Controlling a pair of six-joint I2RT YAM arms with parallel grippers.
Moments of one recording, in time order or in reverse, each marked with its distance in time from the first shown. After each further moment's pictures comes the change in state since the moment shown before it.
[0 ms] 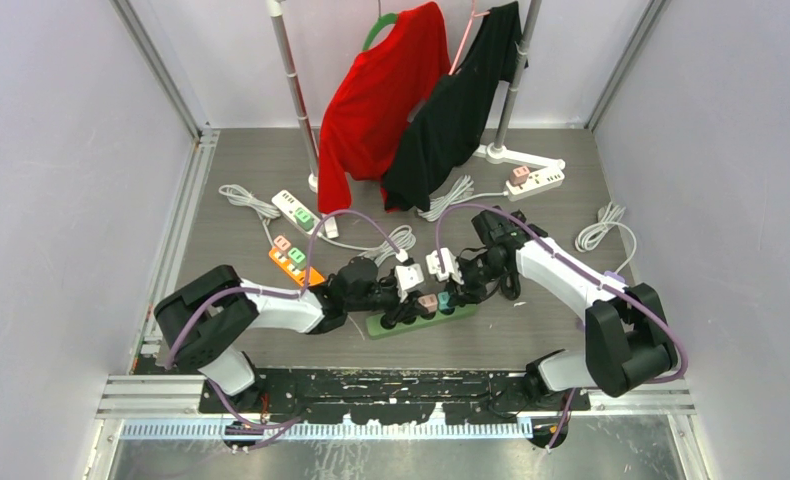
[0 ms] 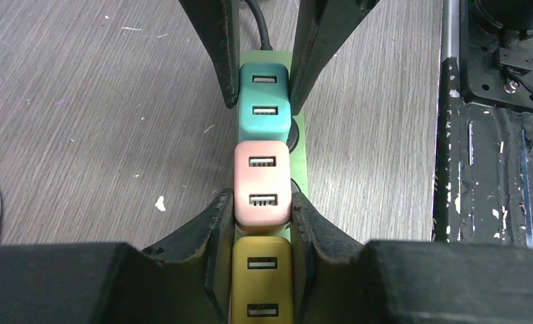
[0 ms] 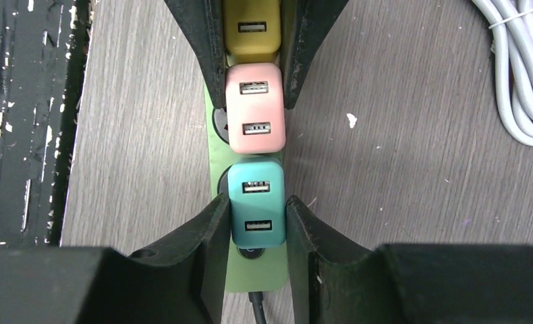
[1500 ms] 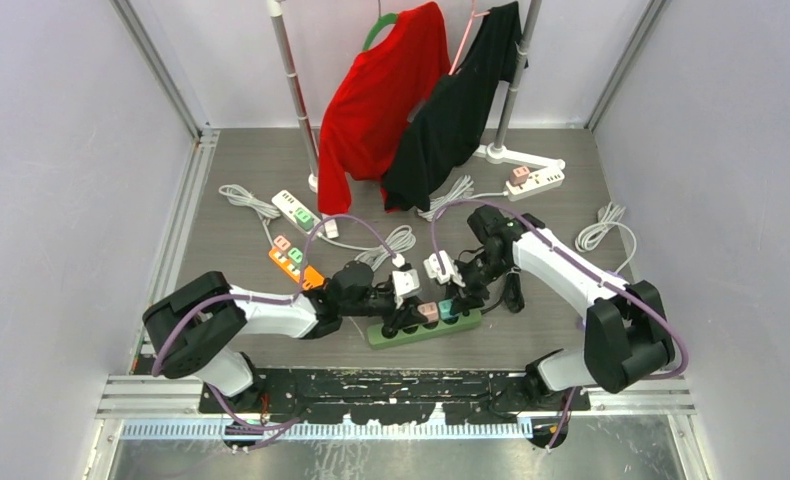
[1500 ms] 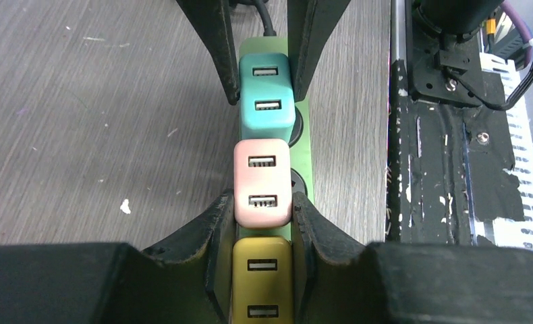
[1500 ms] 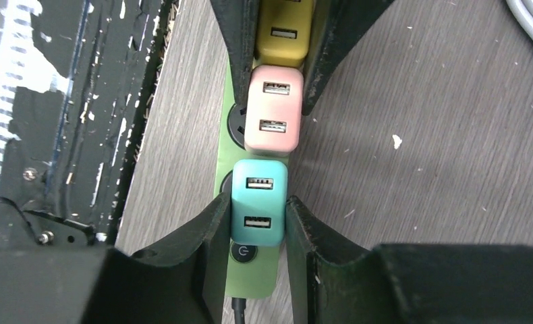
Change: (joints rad) left arm -0.013 -0.056 -0.050 0.003 0.055 -0.023; right arm 0.042 0.011 0.077 -0.225 -0.037 -0.117
